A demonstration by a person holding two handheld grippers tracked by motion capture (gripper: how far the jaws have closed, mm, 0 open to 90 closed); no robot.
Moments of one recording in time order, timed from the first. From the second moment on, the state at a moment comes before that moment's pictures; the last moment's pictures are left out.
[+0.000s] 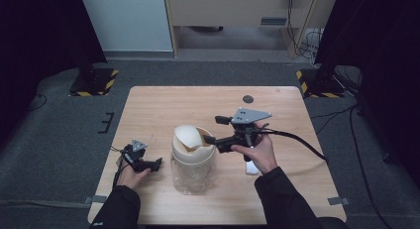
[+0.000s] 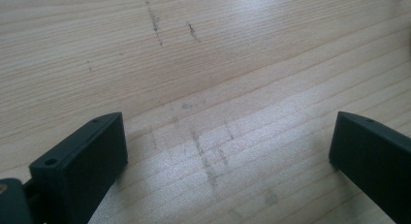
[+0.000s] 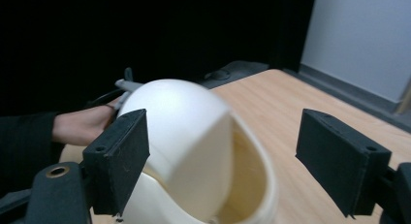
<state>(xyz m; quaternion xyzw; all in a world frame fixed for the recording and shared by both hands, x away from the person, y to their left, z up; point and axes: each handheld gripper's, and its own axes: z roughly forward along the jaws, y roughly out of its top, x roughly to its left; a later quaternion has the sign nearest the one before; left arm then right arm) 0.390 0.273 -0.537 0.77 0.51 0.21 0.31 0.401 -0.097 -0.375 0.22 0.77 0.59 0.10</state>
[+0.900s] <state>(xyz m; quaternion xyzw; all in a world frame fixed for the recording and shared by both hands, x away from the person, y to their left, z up) 0.390 0.273 -0.537 0.77 0.51 0.21 0.31 0.435 -0.220 -0.424 0.35 0.76 0.52 0.18</state>
